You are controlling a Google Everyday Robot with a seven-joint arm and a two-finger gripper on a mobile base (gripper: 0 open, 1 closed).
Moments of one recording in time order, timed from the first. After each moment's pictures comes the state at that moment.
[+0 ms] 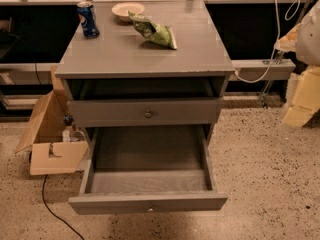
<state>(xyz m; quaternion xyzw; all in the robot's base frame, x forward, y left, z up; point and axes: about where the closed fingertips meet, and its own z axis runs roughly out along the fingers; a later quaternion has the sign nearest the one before) 0.438 -0.217 0.977 -0.60 0.78 -0.04 0.16</state>
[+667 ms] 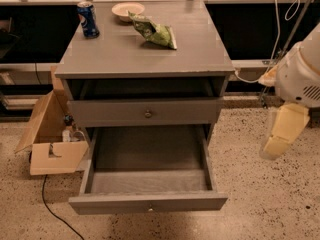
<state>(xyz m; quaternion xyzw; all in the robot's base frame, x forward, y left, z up) 0.428 -0.207 0.910 -0.60 0.79 0.01 0.14</state>
